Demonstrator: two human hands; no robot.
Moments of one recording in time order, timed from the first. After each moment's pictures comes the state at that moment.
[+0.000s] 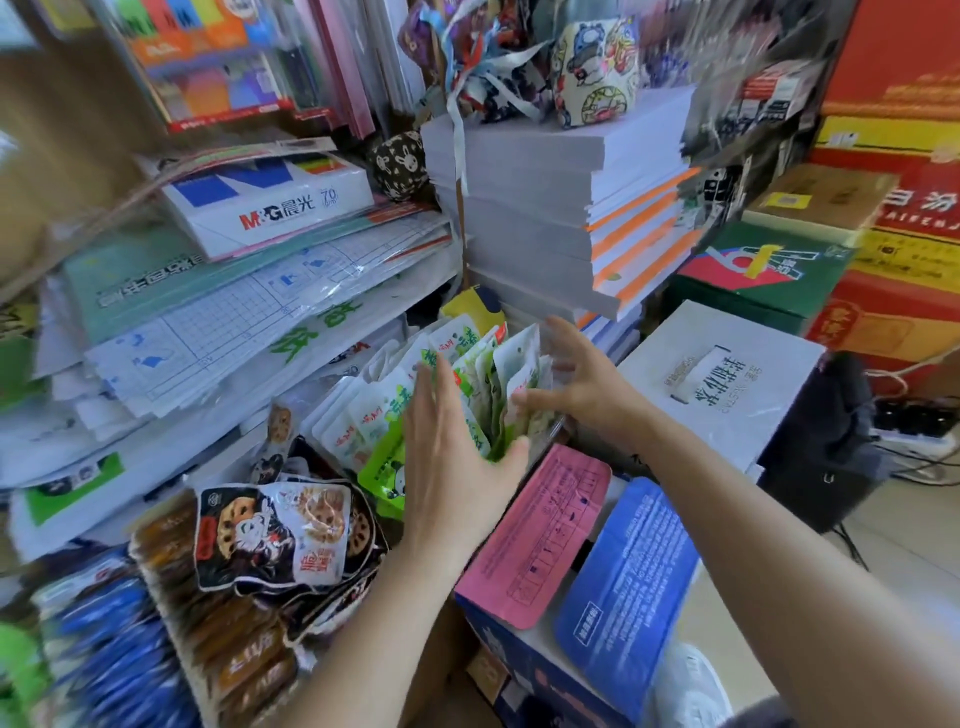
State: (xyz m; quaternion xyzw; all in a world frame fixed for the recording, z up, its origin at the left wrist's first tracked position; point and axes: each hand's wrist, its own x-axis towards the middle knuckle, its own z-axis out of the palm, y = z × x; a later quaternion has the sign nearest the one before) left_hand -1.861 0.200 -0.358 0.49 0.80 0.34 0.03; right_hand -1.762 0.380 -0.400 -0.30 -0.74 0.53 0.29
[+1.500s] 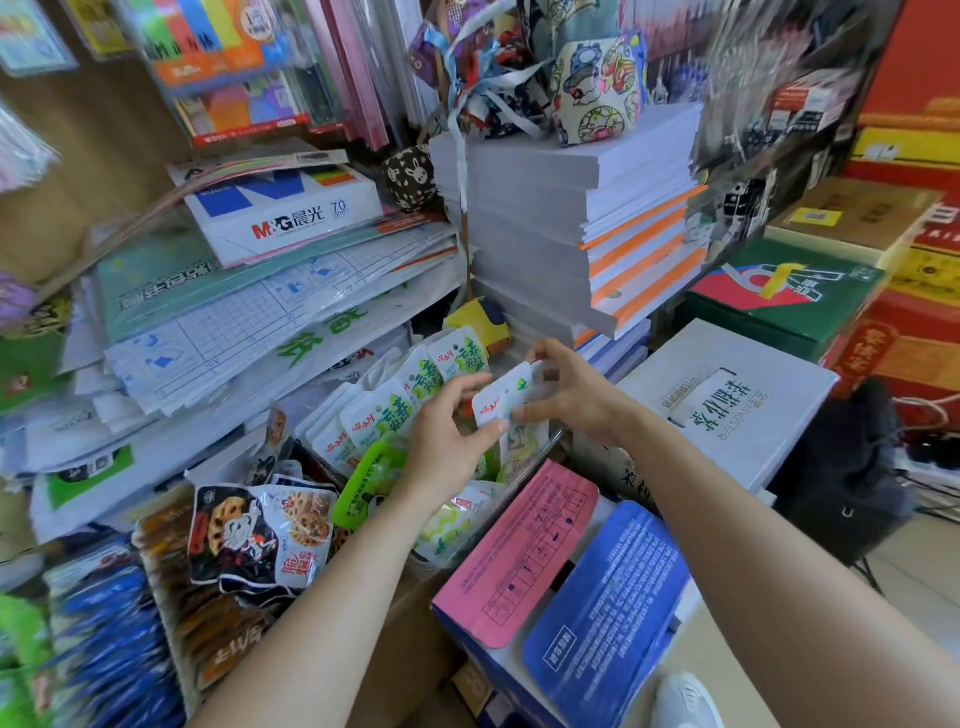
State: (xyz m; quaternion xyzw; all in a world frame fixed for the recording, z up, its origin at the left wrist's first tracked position) left_hand -1.894 0.252 -0.388 0.47 0.72 0.48 0.18; right_hand -1.771 0.411 -0.403 -0.25 -0.72 0.61 0.22
